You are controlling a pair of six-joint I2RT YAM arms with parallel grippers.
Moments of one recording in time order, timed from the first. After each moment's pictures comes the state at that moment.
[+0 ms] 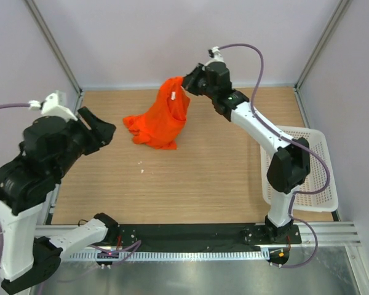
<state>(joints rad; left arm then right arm) -0.56 0.97 1.82 -1.22 -0.37 -0.69 0.56 1.88 1.79 -0.07 -0.04 0.77</state>
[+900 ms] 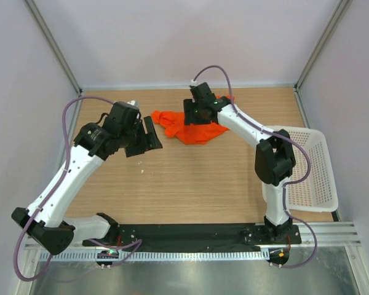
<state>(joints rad) -0.56 1.22 1.47 -1.10 -0.02 -0.74 0.52 2.01 1.78 -0.59 0.04 0.40</state>
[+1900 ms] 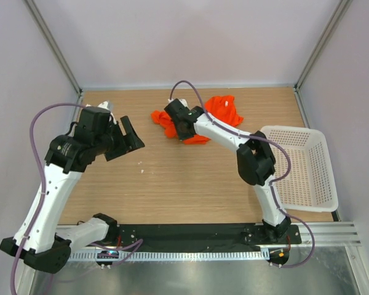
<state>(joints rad) -0.41 1.09 1.47 -1.18 0.02 -0.69 0.74 2.20 1.91 -0.79 0.31 0.35</state>
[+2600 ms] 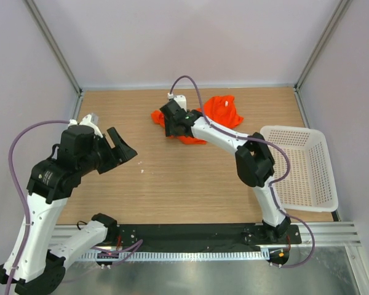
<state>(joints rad) -0.41 0.87 1.40 -1.19 0.00 -0.76 0.79 2.13 1.85 -0.58 0.37 0.51</state>
